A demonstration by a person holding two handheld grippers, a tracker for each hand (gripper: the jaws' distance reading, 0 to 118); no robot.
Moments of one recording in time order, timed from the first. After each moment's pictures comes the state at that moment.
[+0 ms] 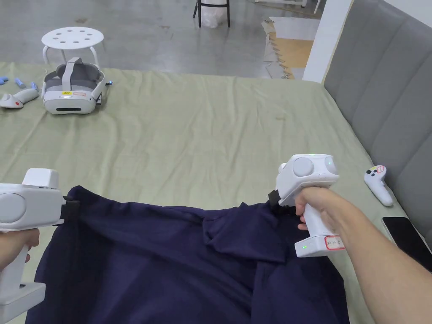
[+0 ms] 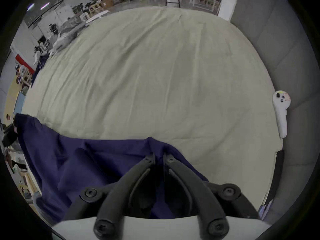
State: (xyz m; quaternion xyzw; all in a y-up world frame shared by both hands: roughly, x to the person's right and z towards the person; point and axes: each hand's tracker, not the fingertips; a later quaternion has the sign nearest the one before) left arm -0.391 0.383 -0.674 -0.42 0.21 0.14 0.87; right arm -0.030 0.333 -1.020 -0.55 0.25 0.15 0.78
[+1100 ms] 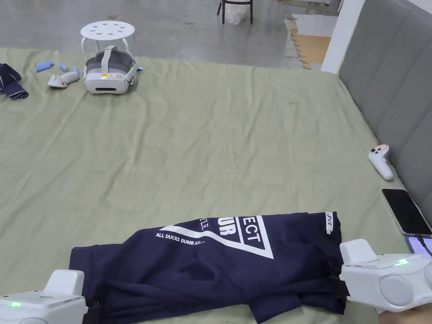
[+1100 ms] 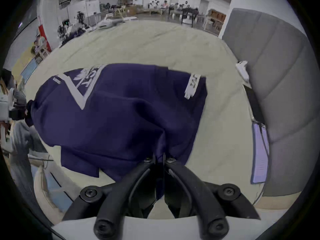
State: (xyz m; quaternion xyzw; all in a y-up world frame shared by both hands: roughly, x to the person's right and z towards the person) left arm -0.214 0.310 -0.451 -0.51 0.20 0.16 0.82; right arm 0.177 0.321 -0.776 -0.48 0.30 0.22 0.79
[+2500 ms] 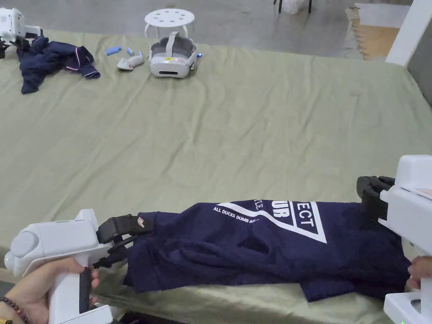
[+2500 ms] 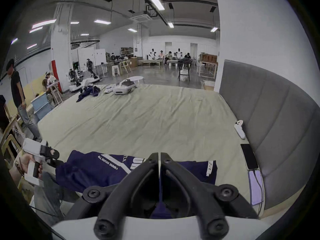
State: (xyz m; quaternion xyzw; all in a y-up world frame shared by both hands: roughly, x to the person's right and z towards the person) left arm -0.334 0.293 -0.402 -0.29 0.09 0.57 0.77; right arm 0.107 0.466 -0.703 -0.27 0.37 0.11 0.88
